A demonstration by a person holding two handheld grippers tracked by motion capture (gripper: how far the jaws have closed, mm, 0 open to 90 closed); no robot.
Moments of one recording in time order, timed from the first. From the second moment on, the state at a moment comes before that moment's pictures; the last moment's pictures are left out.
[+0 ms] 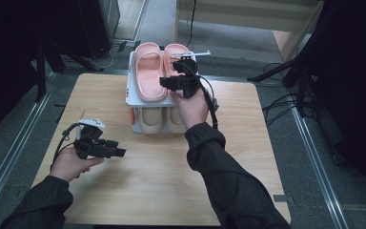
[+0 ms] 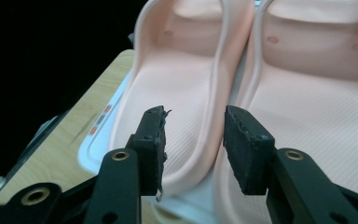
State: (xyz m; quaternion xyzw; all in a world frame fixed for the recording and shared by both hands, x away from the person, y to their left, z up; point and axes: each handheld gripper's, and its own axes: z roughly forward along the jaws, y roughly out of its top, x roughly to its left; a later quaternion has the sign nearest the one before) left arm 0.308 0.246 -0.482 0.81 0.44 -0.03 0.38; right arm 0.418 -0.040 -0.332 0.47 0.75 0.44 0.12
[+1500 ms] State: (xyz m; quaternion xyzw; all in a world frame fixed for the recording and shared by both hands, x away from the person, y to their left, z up) left arm 0.300 0.245 -0.486 0.82 0.44 -0.02 0.37; right arm 0.332 -0.095 -0.432 0.33 0.82 0.47 0.05
